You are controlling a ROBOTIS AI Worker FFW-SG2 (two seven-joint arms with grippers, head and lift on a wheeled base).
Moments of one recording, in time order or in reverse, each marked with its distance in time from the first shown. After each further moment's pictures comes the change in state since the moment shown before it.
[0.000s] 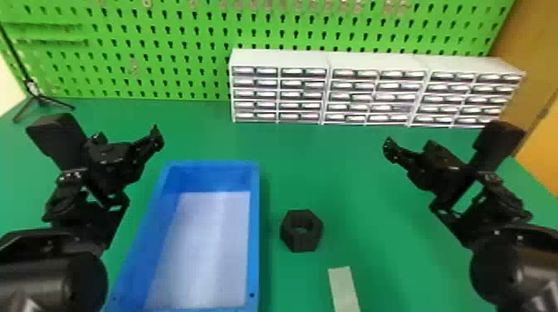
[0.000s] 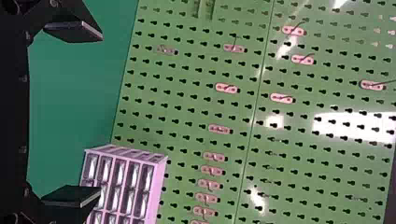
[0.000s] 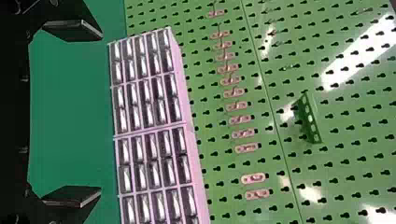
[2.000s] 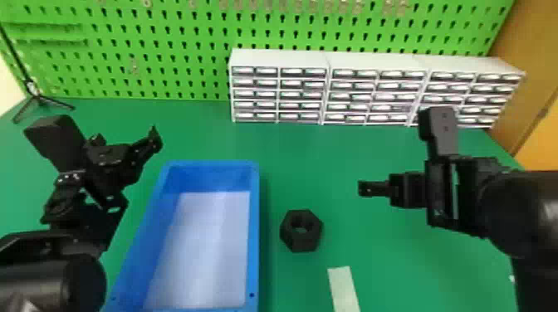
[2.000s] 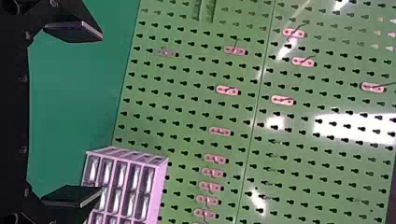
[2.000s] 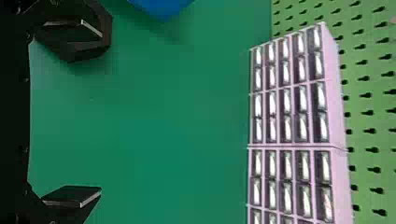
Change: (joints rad) left arm 0.006 0.001 0.005 -0.001 0.000 -0.001 0.000; right arm -0.144 -0.029 0.150 -0.349 0.175 1.106 -0.078
